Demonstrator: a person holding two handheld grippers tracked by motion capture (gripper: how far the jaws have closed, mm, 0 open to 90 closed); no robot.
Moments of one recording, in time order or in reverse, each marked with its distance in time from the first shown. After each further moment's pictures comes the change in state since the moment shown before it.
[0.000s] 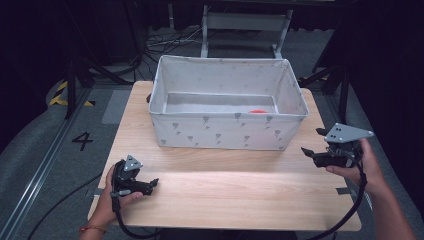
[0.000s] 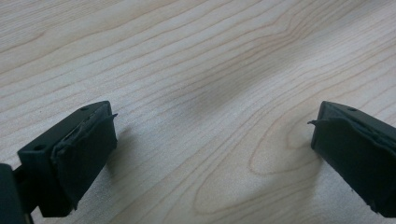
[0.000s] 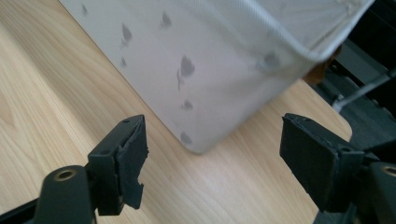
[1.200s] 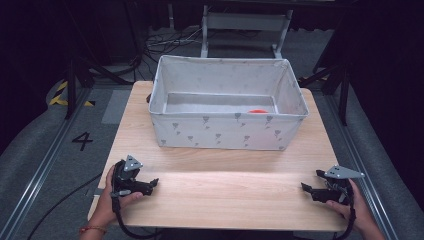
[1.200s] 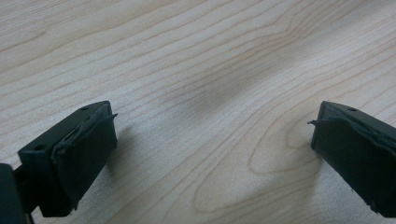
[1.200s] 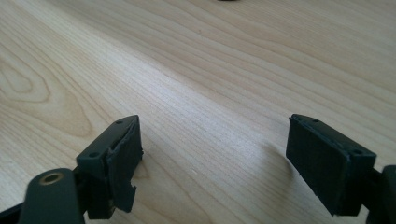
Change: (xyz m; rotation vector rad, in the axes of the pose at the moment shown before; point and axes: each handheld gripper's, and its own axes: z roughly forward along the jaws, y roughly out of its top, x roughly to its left) left arm -0.001 -0.001 0.000 -0.010 0.008 -0.007; right arm 0.036 -0.150 0.049 0.052 0.079 0.363
